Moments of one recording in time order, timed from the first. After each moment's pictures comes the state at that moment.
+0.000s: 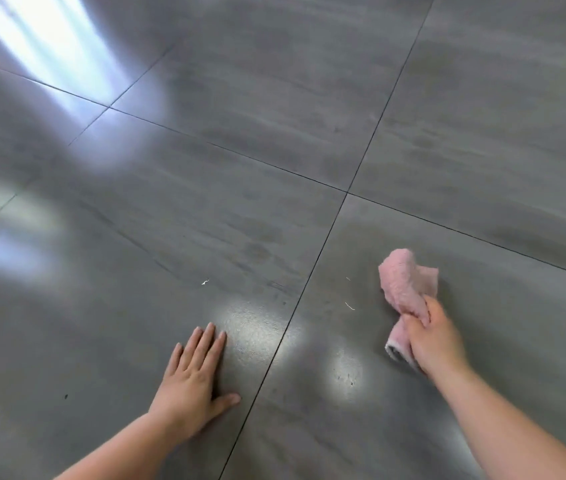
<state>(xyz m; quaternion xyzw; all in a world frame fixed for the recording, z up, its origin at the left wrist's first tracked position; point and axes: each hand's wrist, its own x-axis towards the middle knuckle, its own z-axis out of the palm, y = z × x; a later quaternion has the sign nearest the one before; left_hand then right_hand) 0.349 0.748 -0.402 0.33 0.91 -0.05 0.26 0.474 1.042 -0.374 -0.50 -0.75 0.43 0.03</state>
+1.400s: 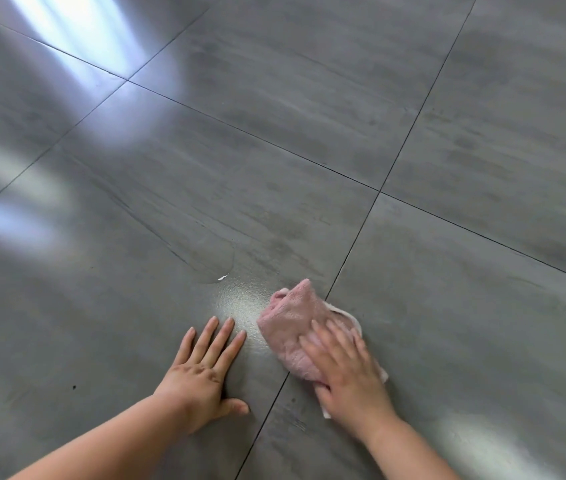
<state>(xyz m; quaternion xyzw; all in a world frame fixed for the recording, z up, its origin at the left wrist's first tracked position) 0.334 0.729 -0.453 0.42 0.90 -0.08 0.10 0.449 0.941 -0.433 -0.06 -0.99 0.12 0.02</state>
